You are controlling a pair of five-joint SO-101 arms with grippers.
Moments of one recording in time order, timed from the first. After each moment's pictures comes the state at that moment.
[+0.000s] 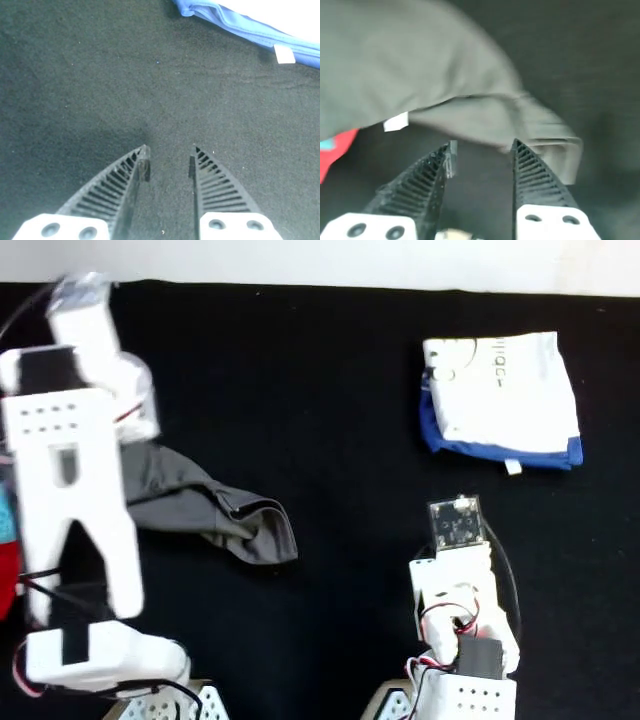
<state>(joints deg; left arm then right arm) -20.0 -1.4 -12.8 93.1 -24.1 1.6 -103.0 96.0 57.1 17.6</state>
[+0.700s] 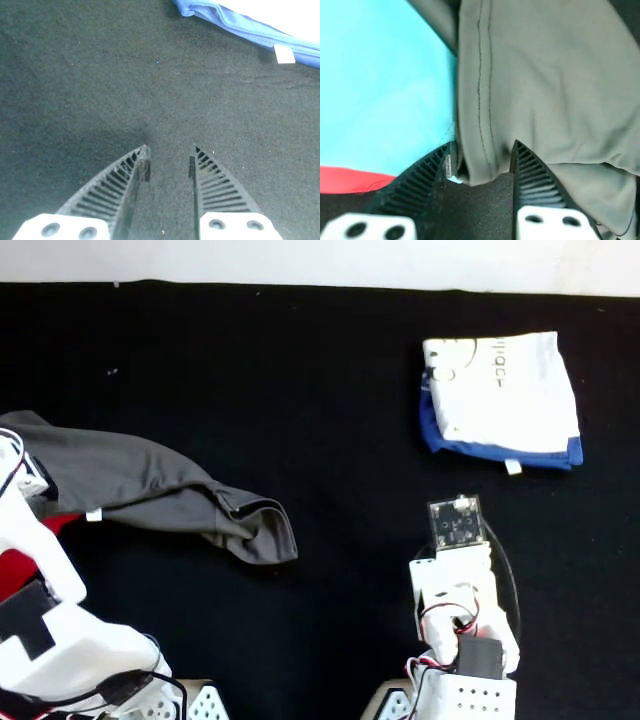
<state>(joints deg) -45.5 4.4 4.9 70.3 -27.8 1.6 -103.0 96.0 57.1 17.6</state>
